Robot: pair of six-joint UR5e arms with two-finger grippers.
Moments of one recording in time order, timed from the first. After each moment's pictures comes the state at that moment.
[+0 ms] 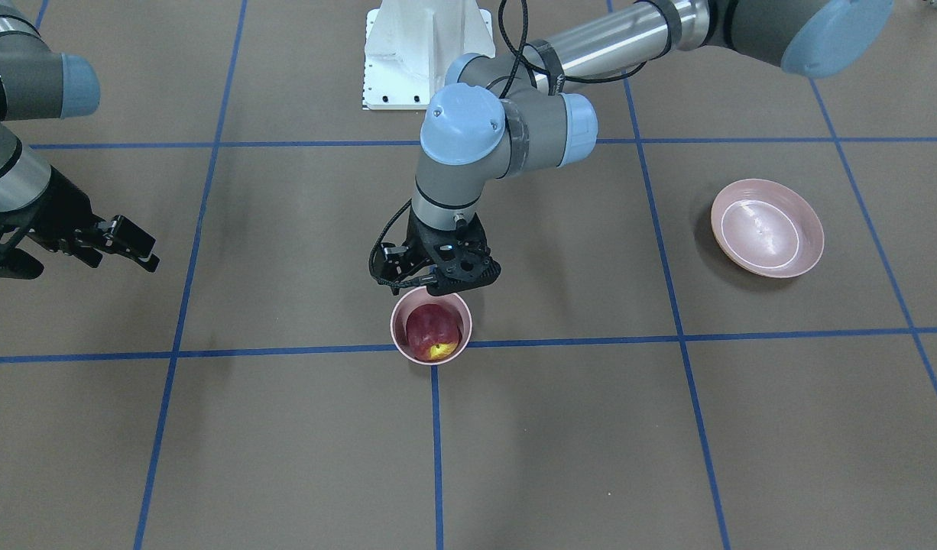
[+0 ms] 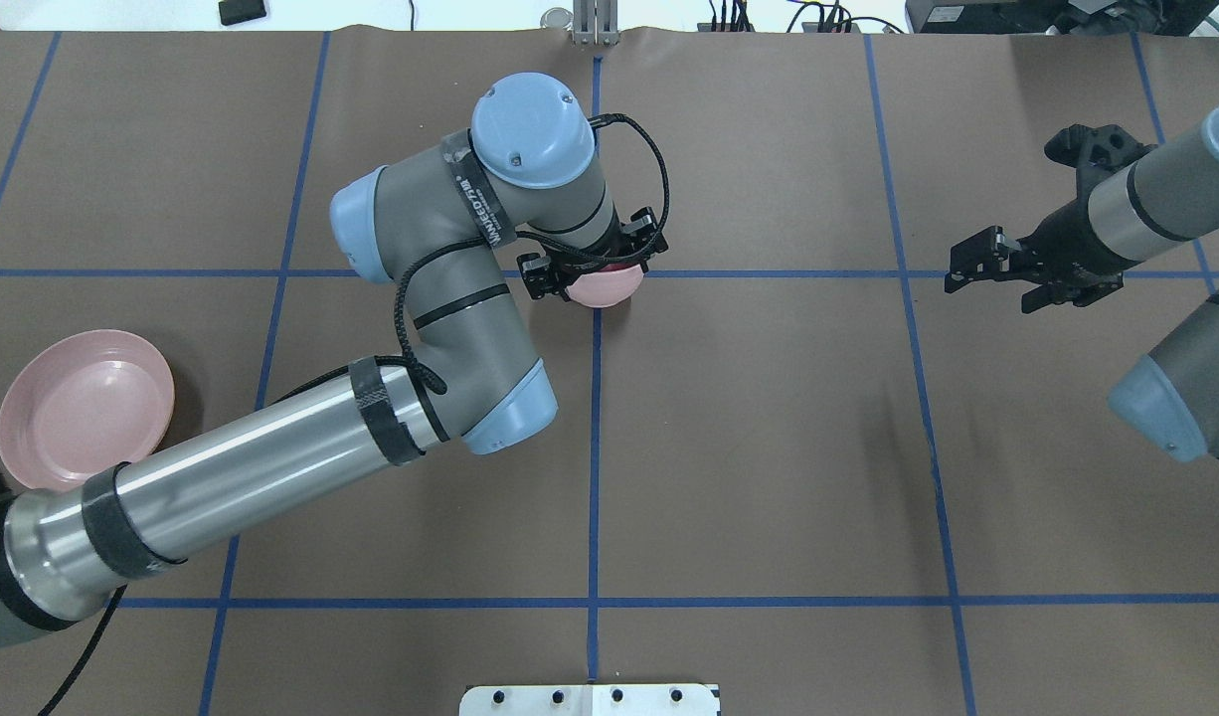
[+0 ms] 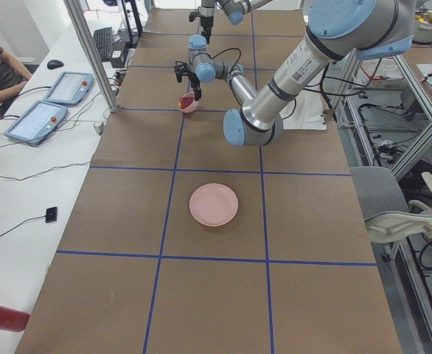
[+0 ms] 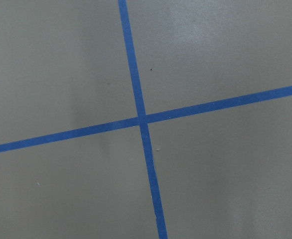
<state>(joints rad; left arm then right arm) -0.61 -2.51 -1.35 -1.80 -1.93 -1.51 0.97 -1.44 1.79 -1.20 2.23 1.09</state>
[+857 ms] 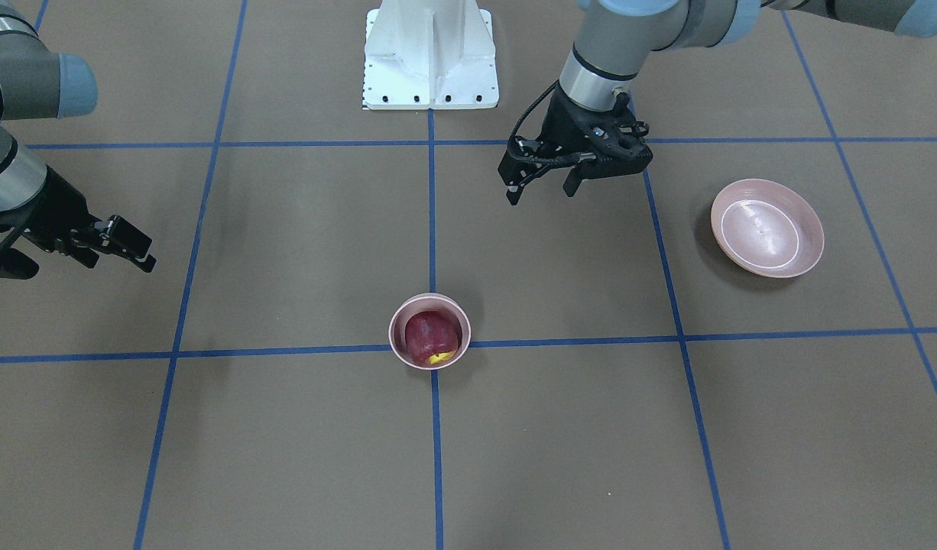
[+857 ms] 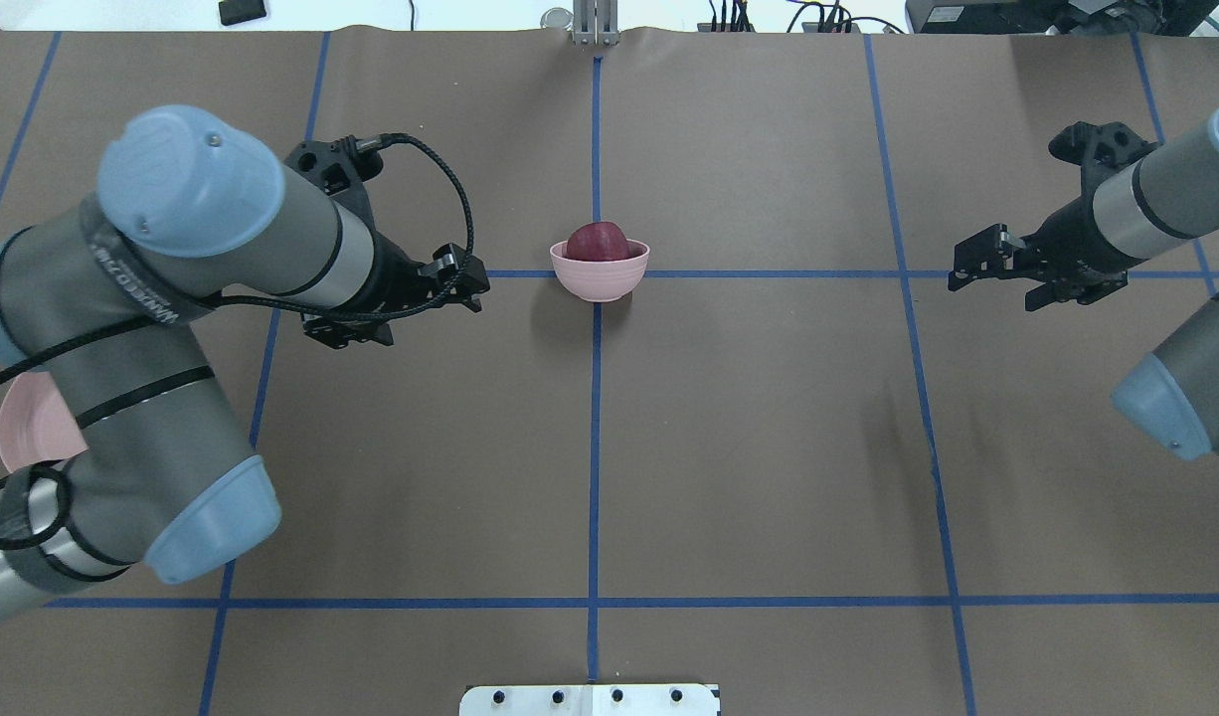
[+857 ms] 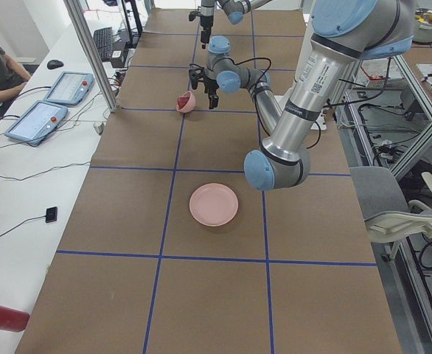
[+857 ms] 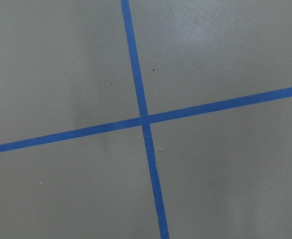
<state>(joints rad) -0.66 -2.05 -2.00 -1.61 -1.93 -1.45 0.98 -1.44 1.79 -1.20 2.23 1.08</state>
